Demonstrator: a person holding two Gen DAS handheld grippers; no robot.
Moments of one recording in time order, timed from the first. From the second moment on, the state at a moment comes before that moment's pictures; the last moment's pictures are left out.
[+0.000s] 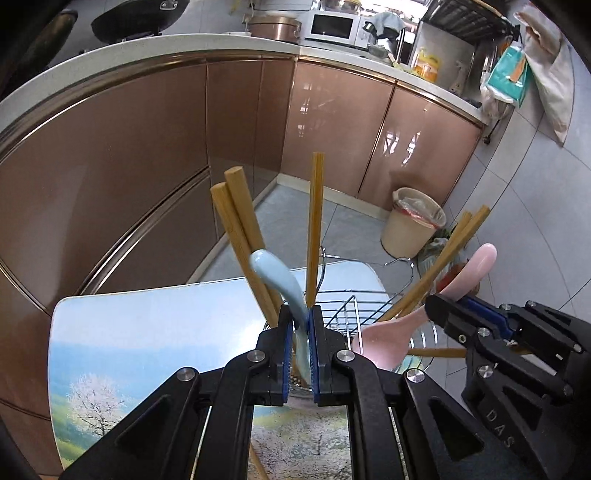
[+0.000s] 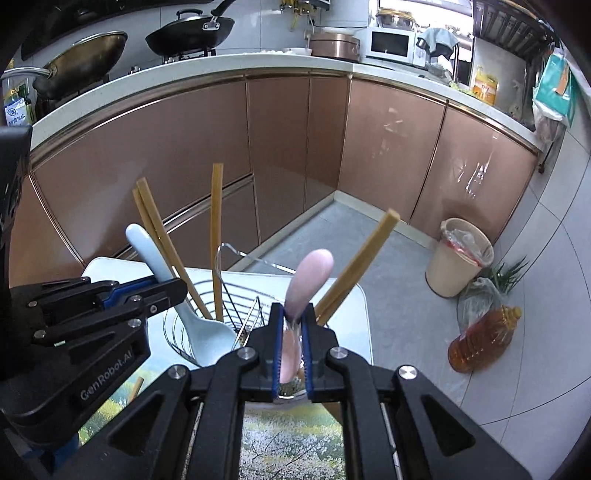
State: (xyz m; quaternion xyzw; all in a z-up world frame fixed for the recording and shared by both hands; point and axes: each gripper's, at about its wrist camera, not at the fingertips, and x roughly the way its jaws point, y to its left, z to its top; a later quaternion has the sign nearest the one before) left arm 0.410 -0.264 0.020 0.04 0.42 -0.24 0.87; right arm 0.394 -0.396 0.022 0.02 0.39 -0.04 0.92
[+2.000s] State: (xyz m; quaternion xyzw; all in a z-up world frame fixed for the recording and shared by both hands) left arm 0.306 -0.090 -0.032 0.03 0.53 -0.18 0.83; right arm 0.294 -0.294 -0.024 0.00 0.50 0.08 0.86
